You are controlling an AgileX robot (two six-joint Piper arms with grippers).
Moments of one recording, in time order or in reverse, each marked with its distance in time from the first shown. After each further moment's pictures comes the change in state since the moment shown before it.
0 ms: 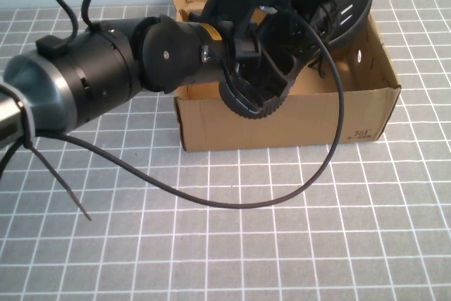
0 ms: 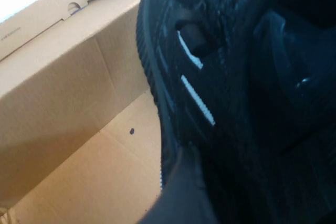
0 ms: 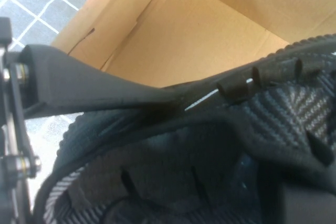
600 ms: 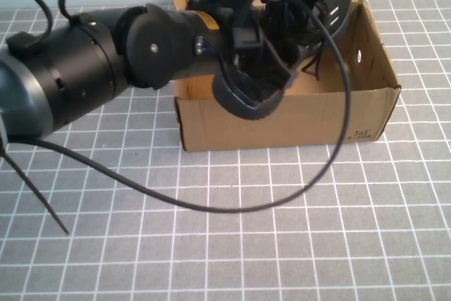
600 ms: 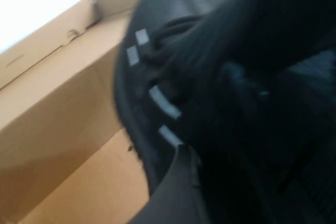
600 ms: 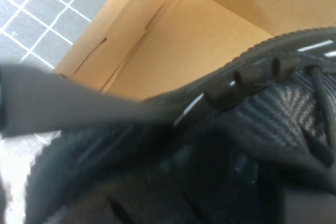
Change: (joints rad) right arm 0.009 -0.011 0.000 0.000 -0.002 0.030; left arm -0.020 -0.067 0.005 -0.017 0.007 0.022
